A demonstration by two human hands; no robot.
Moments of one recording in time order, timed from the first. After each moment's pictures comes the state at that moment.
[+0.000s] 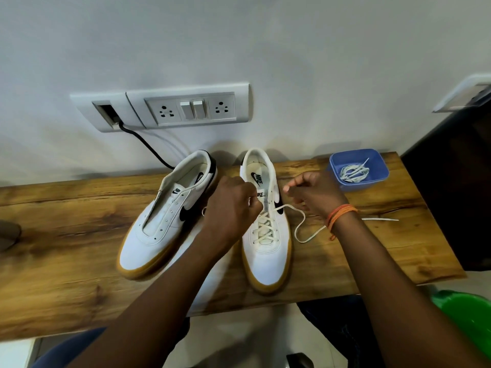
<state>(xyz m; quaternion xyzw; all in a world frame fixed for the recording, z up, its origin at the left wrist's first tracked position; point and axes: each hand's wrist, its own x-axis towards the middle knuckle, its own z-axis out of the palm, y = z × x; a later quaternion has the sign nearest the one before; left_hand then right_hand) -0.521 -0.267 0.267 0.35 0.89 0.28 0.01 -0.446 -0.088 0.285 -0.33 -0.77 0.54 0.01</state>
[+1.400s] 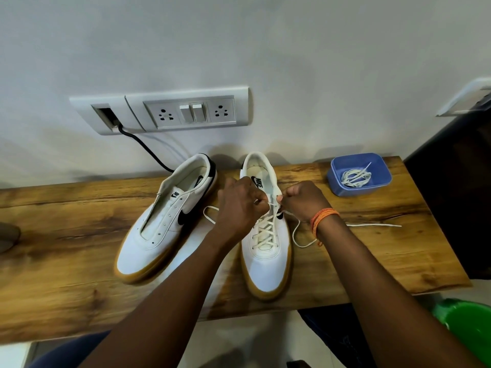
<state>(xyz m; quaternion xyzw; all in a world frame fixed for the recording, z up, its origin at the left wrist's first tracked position) -0.526 -0.238 0.249 0.28 0.91 0.31 0.07 -0.463 -0.094 0.261 -0.33 -0.83 0.45 -0.06</state>
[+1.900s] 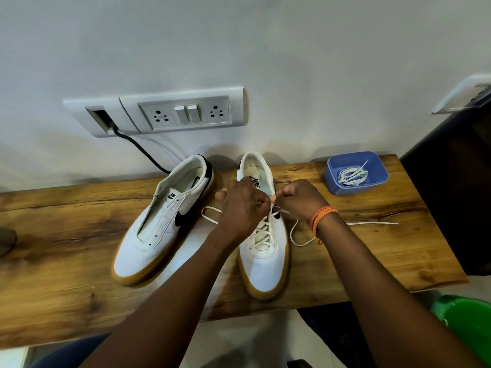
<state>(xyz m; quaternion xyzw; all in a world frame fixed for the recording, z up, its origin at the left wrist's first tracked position) -0.521 -0.231 0.251 0.31 0.91 0.27 0.08 -0.461 -0.093 0.264 -0.30 -0.82 0.47 -0.07</state>
